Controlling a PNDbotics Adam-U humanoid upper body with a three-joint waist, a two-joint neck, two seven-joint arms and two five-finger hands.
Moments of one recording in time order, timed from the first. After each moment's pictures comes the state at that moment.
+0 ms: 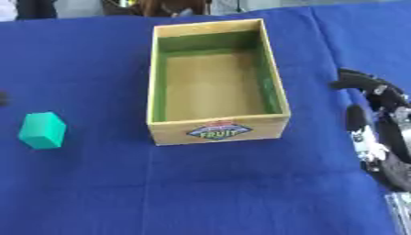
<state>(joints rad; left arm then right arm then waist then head) -0.47 0.89 -0.03 -1.53 -0.64 -0.45 -0.66 -0.14 -0.29 -0.13 -1.99 0.21 -0.44 0.10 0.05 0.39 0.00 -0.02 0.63</state>
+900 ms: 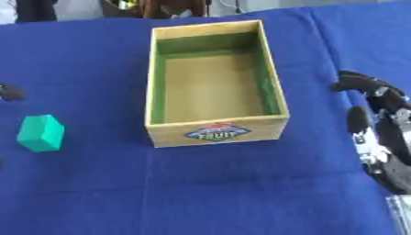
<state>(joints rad) -0.55 0.84 -0.06 -1.47 -0.60 -0.44 -0.67 -0.15 -0.29 -0.12 -1.99 0.21 -0.43 0.10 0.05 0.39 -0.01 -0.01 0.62</state>
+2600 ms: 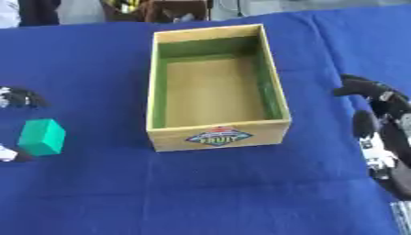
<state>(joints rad) -0.63 0.76 -0.12 -1.40 -0.63 -0.47 -0.63 -0.16 -0.29 -0.12 -1.99 0.19 -0.43 0.12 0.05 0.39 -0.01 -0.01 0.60</state>
